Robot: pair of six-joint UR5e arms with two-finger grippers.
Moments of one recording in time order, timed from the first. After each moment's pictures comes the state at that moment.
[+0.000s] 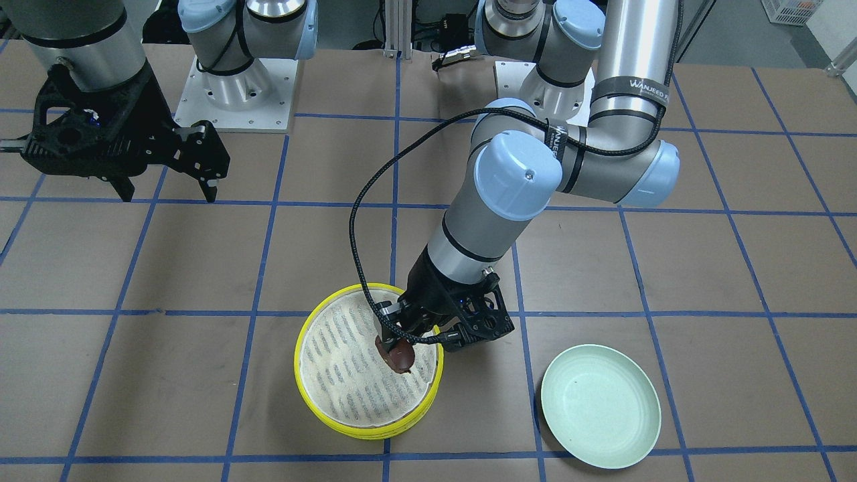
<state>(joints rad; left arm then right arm) -1.79 -2.02 -1.51 -0.86 1.27 -0.70 1.56 -1.52 1.48 -1.63 -1.60 -0.05</state>
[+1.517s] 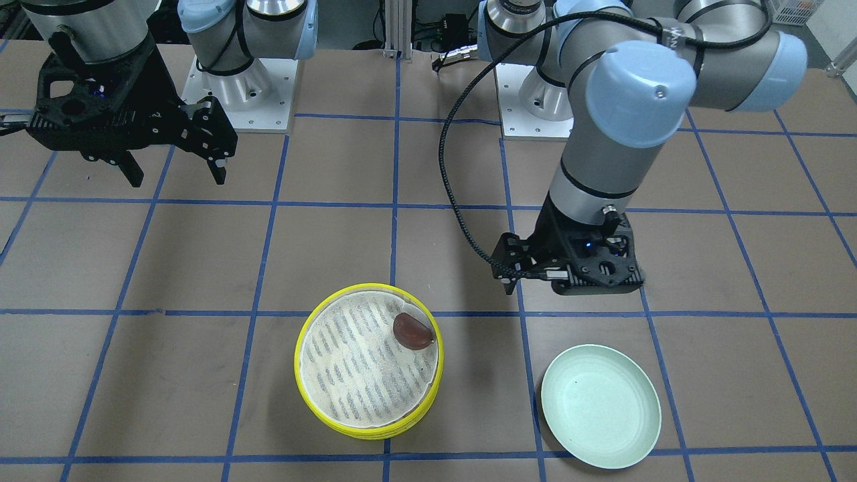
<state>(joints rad) -1.63 -1.81 -1.50 -1.28 1.58 -0.12 1.57 -1.55 1.48 -1.62 -1.56 -0.06</state>
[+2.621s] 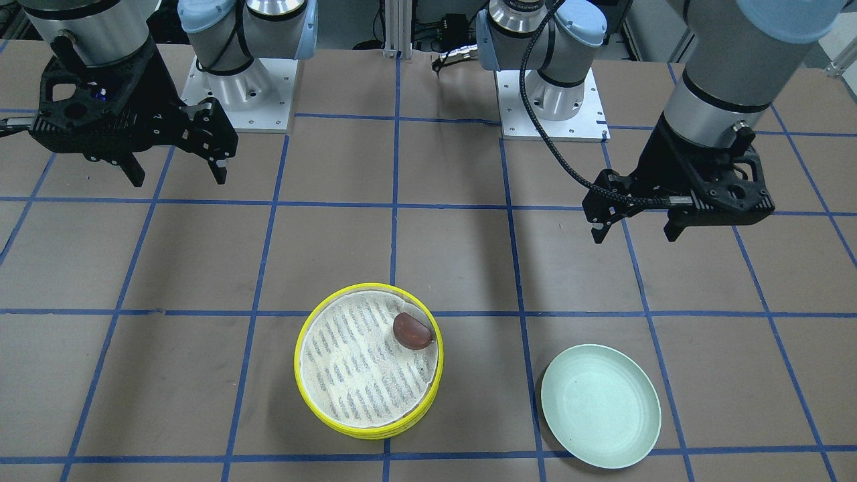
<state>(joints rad) -1.48 -1.67 -1.50 -1.41 1.58 0.06 1.56 -1.54 1.48 -1.61 -1.56 -0.06</state>
